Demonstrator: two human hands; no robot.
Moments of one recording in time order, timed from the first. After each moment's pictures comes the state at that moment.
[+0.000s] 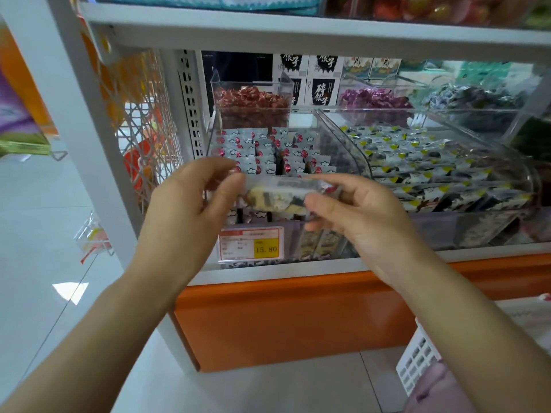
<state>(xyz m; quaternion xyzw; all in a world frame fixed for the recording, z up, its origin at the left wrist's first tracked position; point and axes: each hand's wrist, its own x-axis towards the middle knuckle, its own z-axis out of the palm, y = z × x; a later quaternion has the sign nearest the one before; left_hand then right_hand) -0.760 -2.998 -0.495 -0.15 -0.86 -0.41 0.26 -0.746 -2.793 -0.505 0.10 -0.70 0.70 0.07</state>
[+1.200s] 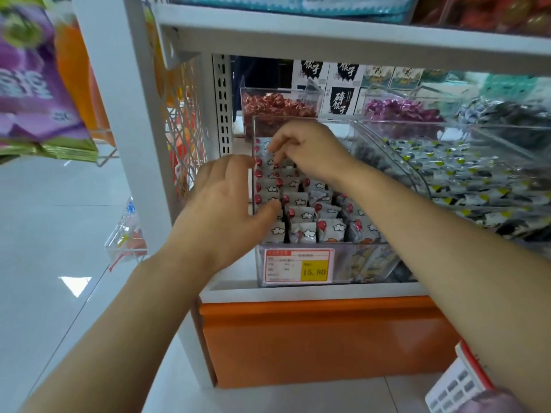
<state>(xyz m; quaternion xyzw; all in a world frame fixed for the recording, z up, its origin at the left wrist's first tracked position) -0.801 -3.024 -0.498 -0.15 -0.93 -0.26 0.22 -0.885 -2.872 -0.465 0.18 -0.91 0.35 0.12</state>
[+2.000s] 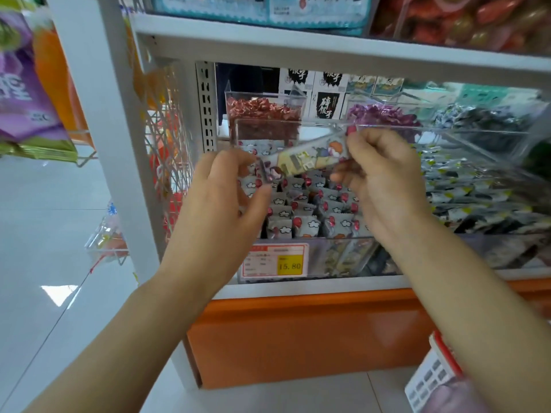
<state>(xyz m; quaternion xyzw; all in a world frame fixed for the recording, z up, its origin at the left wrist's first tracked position) -0.771 -3.000 -0.491 -0.17 -0.86 -0.39 0.29 -0.786 -2.824 -0.463 0.03 -0.64 0.73 0.22</state>
